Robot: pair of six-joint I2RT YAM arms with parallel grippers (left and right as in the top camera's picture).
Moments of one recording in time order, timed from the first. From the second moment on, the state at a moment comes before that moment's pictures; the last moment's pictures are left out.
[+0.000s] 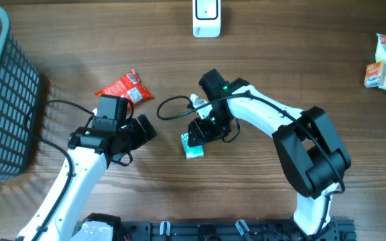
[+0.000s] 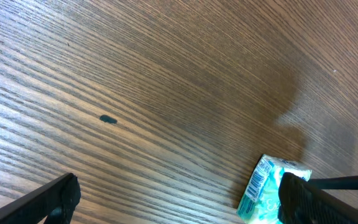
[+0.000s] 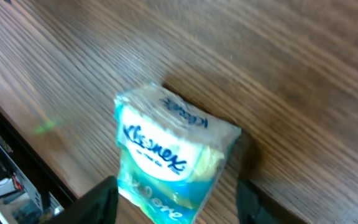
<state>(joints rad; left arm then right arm) -0.18 1.23 0.76 -0.75 0.10 -0.76 0.57 2.02 1.28 -0.83 -0.56 0.09</state>
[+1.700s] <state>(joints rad) -0.18 1.23 0.76 -0.75 0.09 -0.76 0.09 2.02 1.26 -0.41 -1.48 0.08</state>
